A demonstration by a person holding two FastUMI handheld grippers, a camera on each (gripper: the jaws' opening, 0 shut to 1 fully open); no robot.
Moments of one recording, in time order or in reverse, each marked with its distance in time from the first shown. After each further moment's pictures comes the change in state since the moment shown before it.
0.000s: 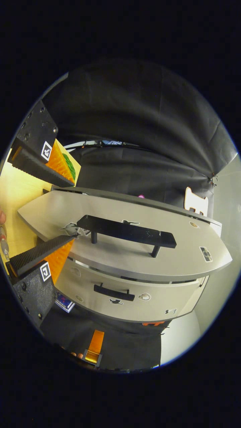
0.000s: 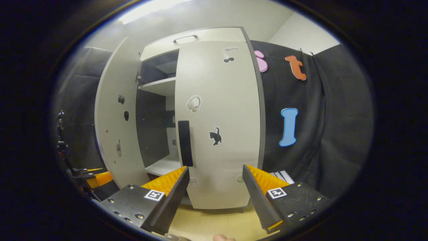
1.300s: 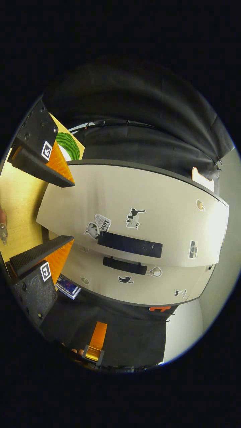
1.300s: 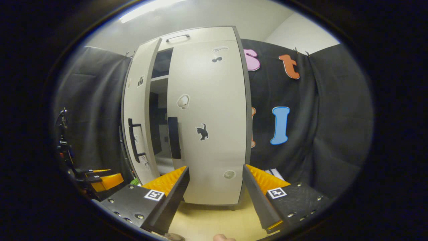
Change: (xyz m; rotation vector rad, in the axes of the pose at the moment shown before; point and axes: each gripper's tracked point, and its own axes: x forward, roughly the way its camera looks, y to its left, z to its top) left arm 0.016 -0.054 -0.017 0.024 0.056 -0.122; right arm -0.006 -0.029 -0.006 -0.004 0.018 -0.045
